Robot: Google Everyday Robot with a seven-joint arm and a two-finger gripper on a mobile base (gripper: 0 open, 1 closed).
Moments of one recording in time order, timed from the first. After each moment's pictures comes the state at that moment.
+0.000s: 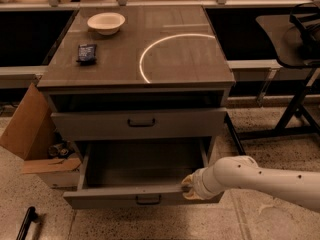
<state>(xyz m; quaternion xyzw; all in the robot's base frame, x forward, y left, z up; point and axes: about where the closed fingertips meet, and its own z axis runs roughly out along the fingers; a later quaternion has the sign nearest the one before) 0.484 -0.107 0.446 -0.74 0.62 0.07 0.24</state>
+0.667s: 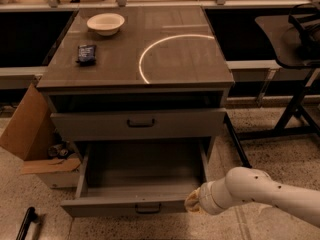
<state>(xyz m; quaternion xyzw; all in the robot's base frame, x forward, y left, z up) 0.424 -0.112 0.456 -0.74 0.62 0.13 0.24</state>
